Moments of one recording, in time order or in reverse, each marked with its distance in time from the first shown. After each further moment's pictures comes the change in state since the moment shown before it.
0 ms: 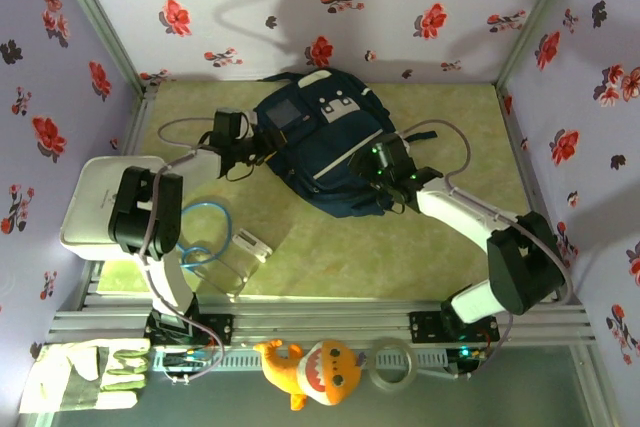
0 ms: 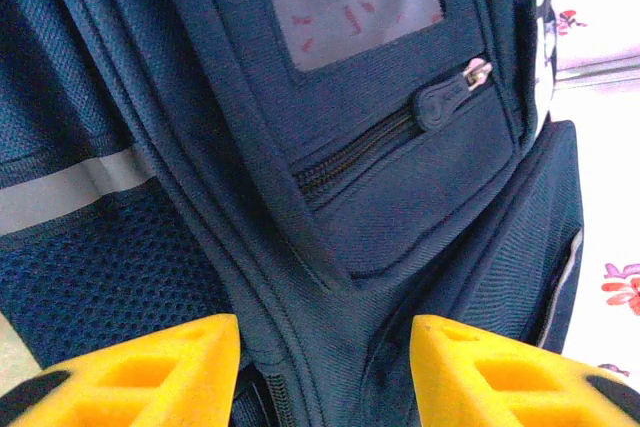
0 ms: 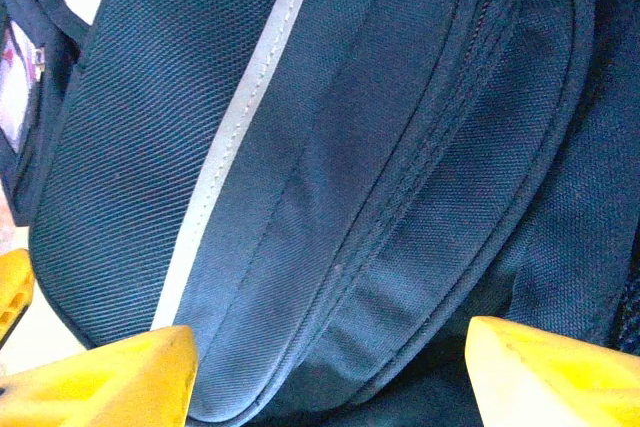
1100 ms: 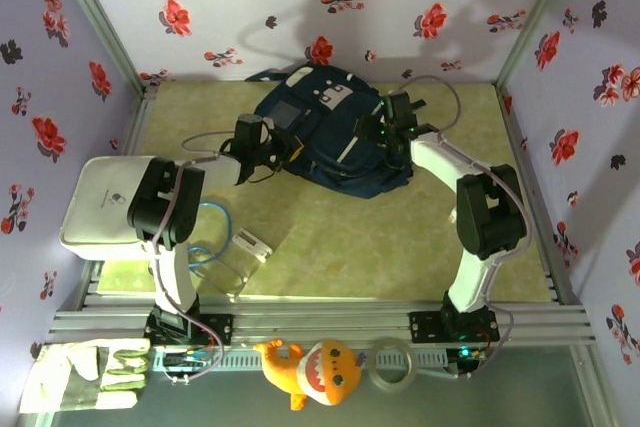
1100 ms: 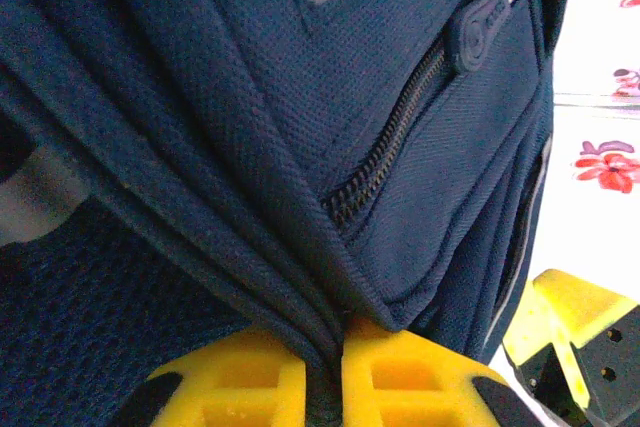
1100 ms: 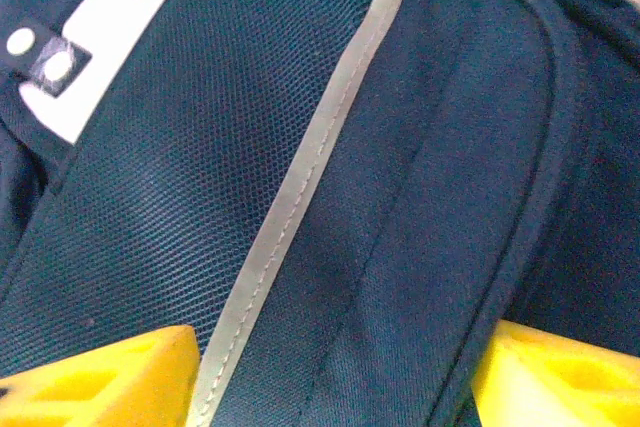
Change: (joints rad) left arm -0.110 0.110 -0.012 0.267 0.008 -0.376; right arm -0.187 0.346 0.389 -0.021 -0.086 -0.396
